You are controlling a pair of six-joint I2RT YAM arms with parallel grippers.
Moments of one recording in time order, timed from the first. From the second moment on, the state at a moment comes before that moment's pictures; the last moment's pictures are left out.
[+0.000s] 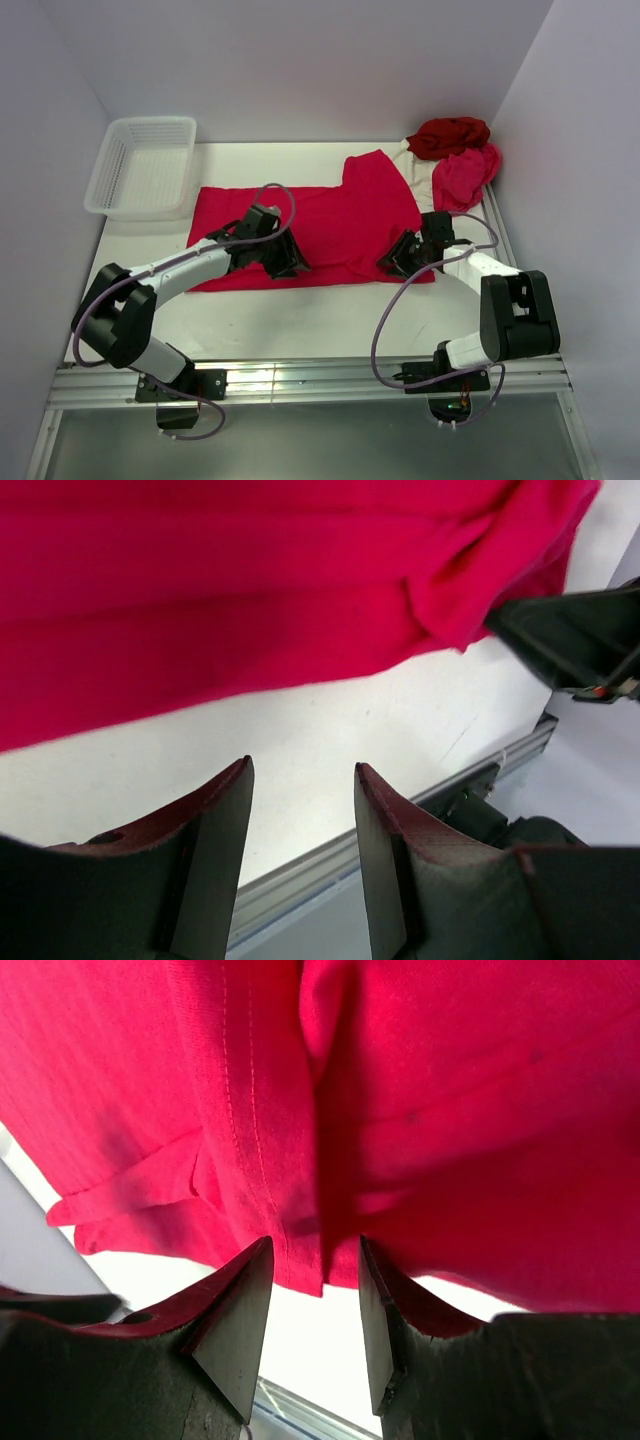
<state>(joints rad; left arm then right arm) -0.62 1.50 0.94 -0.32 0.26 -0.97 0.08 1.41 0.65 -0.27 -0.40 0.80</state>
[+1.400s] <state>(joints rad) -0.36 1.28 0.71 -0.44 0.27 -0.90 0.14 1.84 1.12 -0.12 -0.46 0.95</state>
